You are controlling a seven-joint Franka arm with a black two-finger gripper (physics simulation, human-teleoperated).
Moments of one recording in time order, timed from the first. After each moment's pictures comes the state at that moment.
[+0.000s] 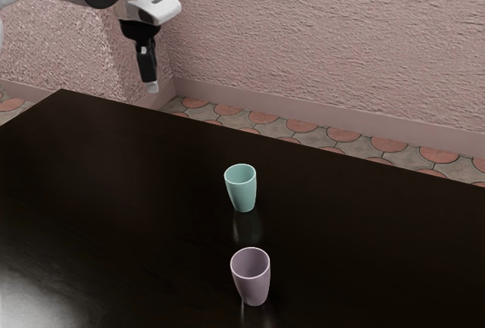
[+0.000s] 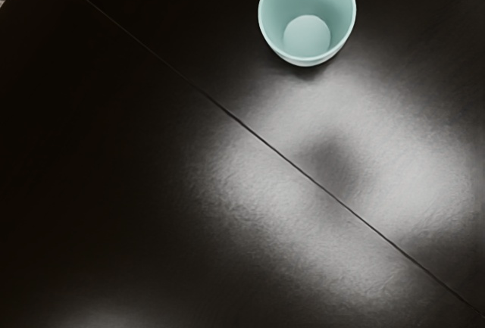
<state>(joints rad) -0.14 0.13 0.13 -1.46 0.08 1.68 0.88</state>
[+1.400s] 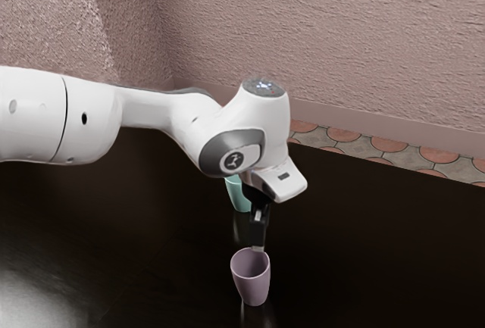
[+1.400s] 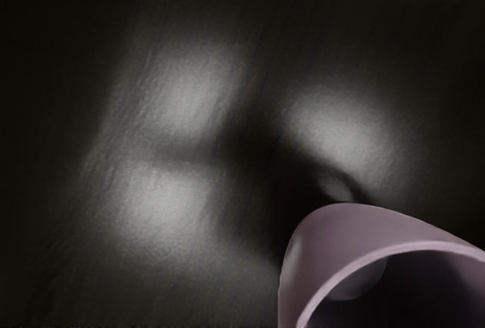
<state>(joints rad) -0.54 0.24 0.07 -1.92 0.05 2.09 0.71</state>
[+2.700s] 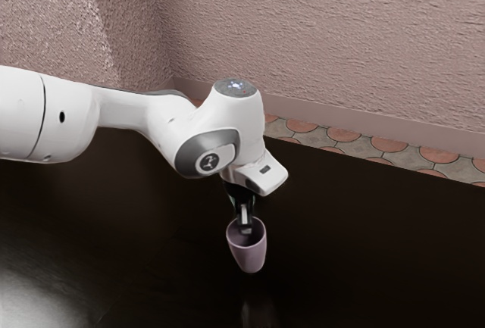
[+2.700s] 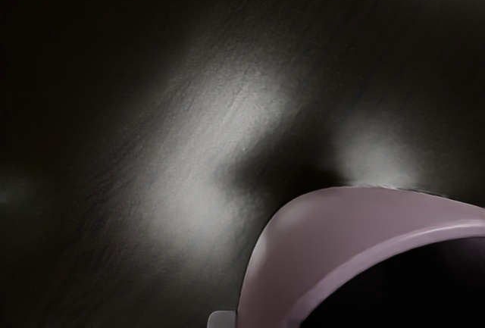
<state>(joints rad) -0.47 0.17 0.07 -2.02 0.08 2.19 0.57</state>
